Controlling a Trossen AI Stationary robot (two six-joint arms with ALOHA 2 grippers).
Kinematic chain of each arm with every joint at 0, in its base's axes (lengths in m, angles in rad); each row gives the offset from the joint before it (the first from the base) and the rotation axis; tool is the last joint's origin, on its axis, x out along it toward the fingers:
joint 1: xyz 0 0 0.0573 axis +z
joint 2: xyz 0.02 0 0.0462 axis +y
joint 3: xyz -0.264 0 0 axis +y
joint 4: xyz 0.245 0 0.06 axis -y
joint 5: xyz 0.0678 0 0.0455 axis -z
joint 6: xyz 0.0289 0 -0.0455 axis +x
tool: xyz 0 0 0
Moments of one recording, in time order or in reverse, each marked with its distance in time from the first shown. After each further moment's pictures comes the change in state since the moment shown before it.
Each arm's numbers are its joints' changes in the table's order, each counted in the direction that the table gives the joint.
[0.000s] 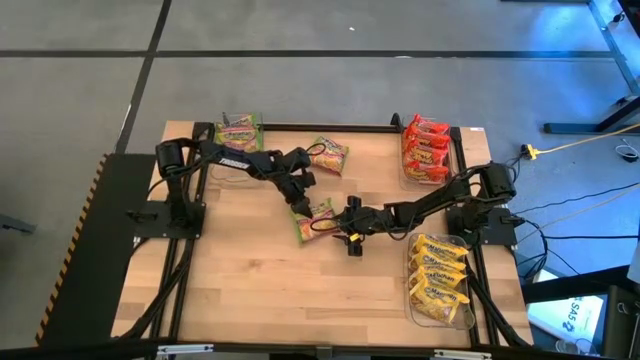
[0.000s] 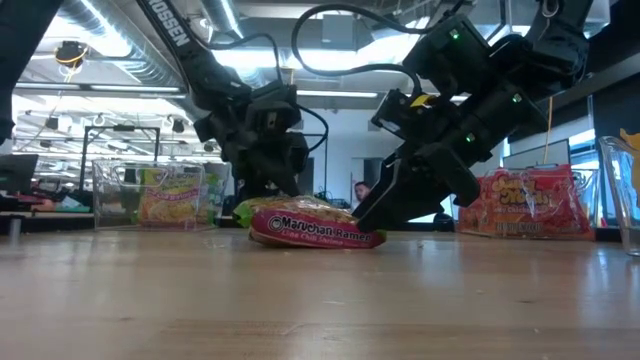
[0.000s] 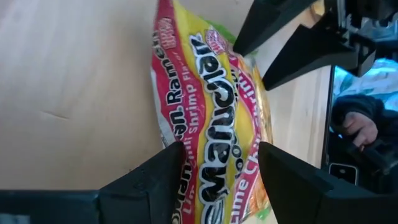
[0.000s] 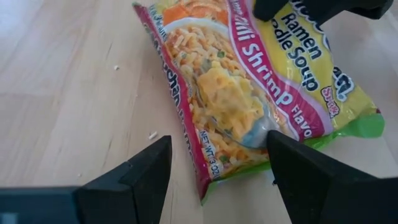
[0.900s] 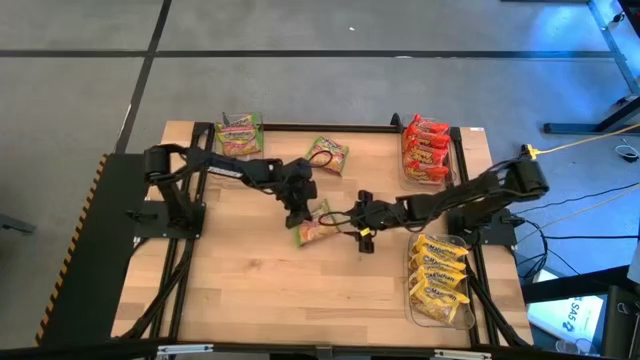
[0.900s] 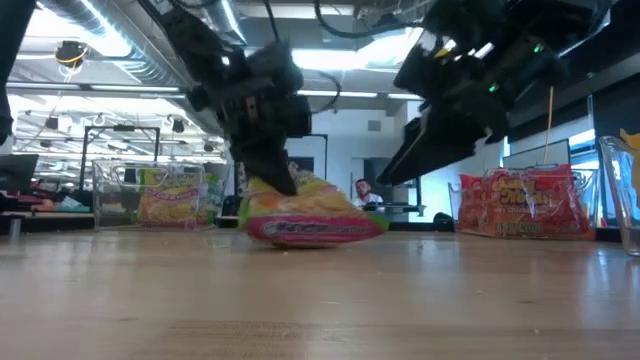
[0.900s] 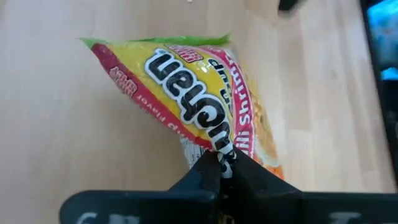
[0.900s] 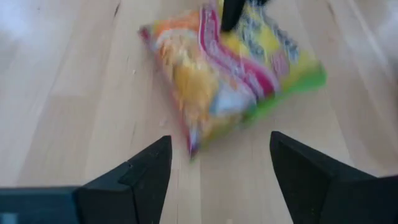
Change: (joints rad) left arm -0.134 -0.095 -0.007 -0.047 -0.212 0.280; right arm 0.007 -0.242 0.001 -0.276 -0.007 0.051
